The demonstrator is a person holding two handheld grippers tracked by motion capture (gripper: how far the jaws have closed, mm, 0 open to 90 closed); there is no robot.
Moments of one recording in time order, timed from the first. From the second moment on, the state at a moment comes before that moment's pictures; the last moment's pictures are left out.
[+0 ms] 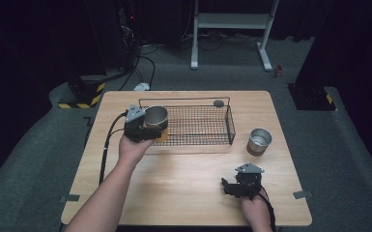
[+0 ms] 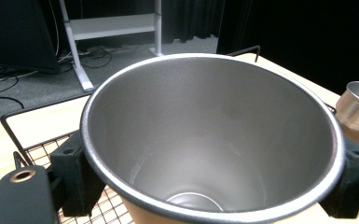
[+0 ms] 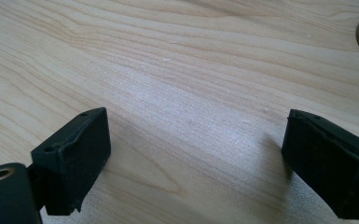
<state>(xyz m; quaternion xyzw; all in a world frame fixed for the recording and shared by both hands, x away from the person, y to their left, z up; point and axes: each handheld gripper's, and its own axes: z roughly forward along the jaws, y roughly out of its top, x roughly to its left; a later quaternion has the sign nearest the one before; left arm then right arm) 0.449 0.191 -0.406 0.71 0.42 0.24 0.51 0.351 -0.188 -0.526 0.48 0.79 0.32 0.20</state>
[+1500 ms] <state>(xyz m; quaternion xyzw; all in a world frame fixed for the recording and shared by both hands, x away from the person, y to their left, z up) 0.511 0.166 -0.436 0.71 0.46 0.24 0.47 0.351 -0.188 -0.526 0.48 0.79 0.32 0.20</state>
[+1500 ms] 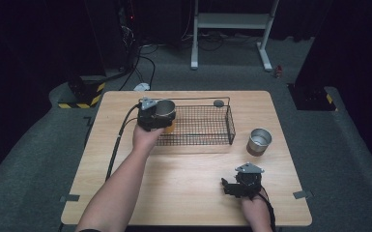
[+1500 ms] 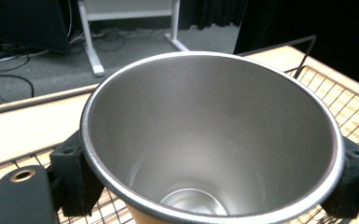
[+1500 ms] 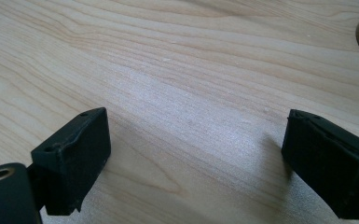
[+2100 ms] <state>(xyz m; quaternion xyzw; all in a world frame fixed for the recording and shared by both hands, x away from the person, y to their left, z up) 0.520 0.157 -0.456 0.73 0.49 0.21 0.43 0.350 -0.188 -0.526 0.48 0.79 0.32 0.20</state>
